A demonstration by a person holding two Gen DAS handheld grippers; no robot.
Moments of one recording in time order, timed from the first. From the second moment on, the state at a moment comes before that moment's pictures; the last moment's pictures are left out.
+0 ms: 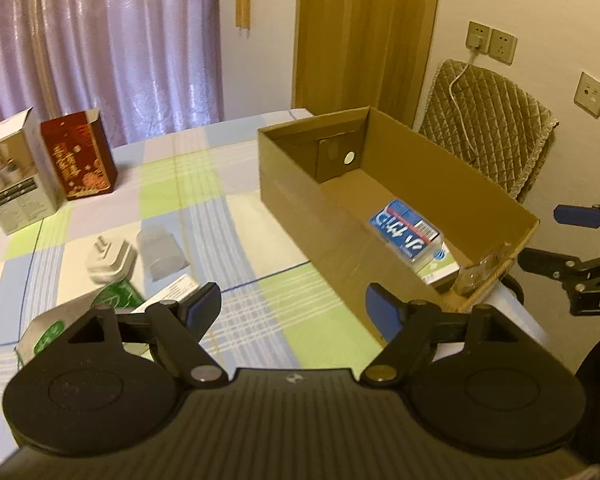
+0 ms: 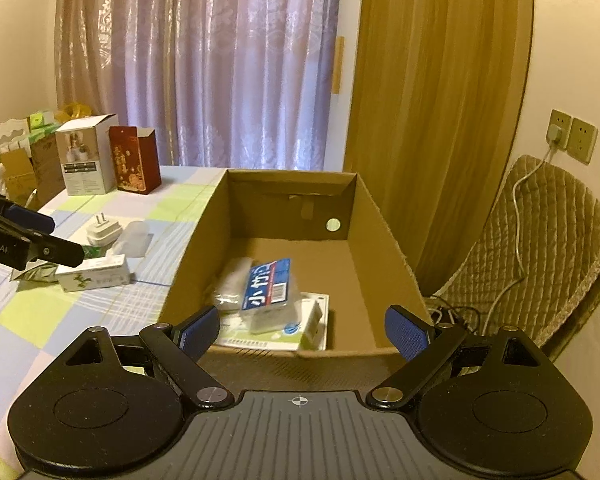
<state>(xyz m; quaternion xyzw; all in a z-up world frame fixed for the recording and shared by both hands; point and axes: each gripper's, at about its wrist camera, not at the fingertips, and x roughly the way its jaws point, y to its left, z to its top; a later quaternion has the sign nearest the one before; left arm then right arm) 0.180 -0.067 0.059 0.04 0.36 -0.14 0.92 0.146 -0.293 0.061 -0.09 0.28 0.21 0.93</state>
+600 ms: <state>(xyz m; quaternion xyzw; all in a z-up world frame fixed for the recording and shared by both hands) 0.115 0.033 0.058 0.01 0.37 -0.06 0.93 0.096 -0.225 0.078 -0.10 0.26 0.29 0.91</state>
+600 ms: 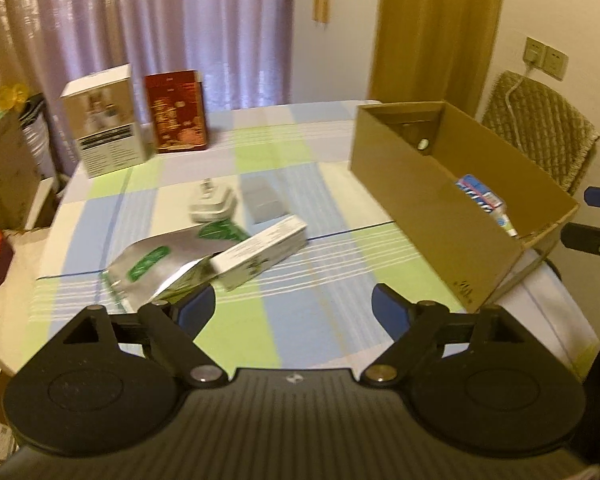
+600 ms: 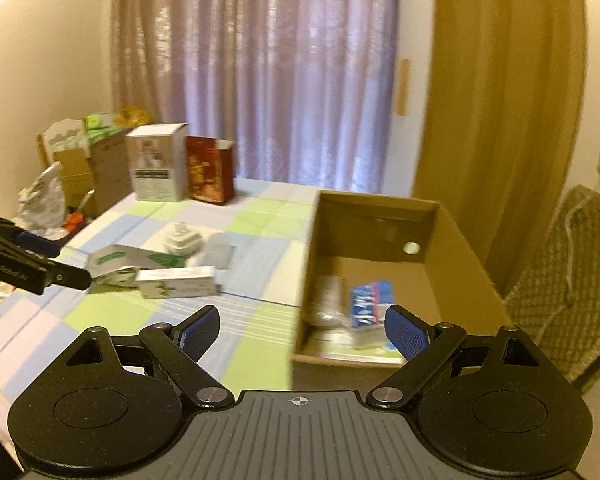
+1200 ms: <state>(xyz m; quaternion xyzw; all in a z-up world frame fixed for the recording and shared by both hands) 0.098 0.105 0.042 0.04 0.38 -0.02 0.92 0.085 -0.146 0.070 -0.15 0.27 0.36 0.88</state>
